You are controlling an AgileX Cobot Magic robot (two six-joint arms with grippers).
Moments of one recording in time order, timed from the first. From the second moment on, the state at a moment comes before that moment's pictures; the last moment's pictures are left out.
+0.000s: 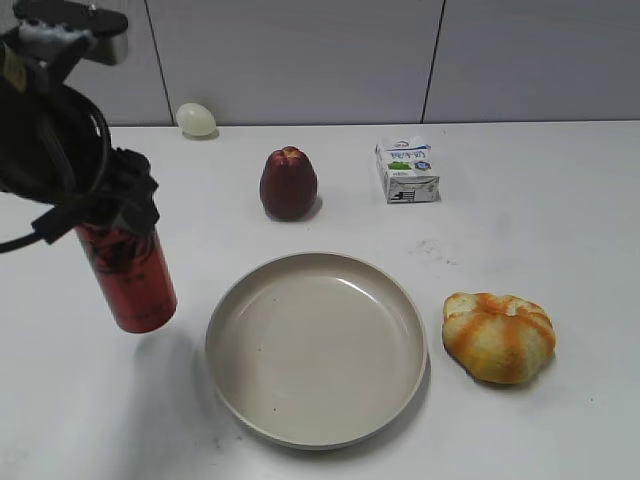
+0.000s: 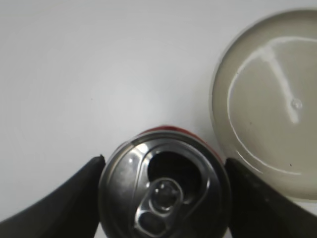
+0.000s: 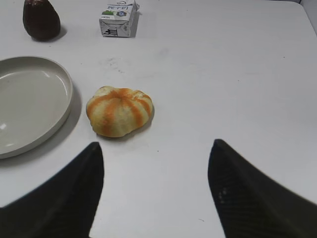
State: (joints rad) left arm -0.62 1.43 -1.03 0.10 0.86 -0.15; right arm -0.01 -0.01 -0.49 0.18 1.05 -0.14
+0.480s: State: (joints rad) left arm -0.74 1.43 -0.91 0.14 0.75 -0.27; right arm -0.01 -0.01 -0.49 0.18 1.05 -0.14
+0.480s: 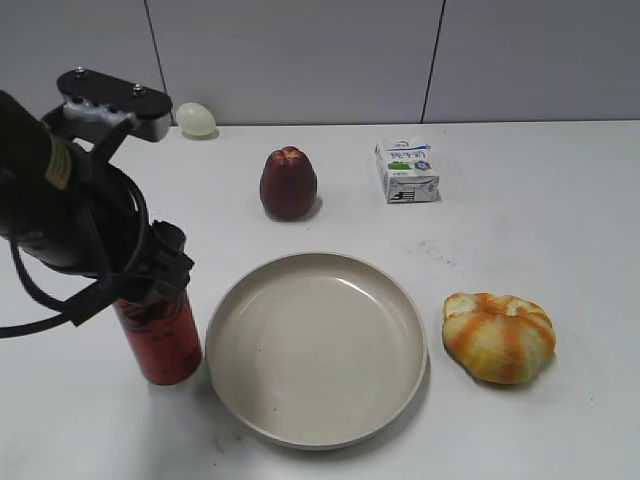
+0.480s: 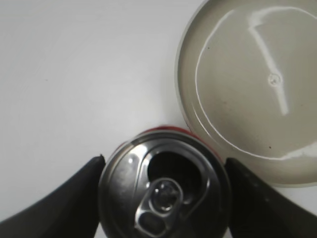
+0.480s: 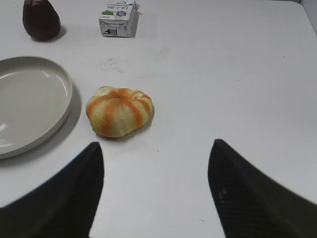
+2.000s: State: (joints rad) left arm -0.04 0.95 -0.85 0.01 1.03 0.10; right arm -0.01 -0.01 -0.49 0.18 1.05 -0.14
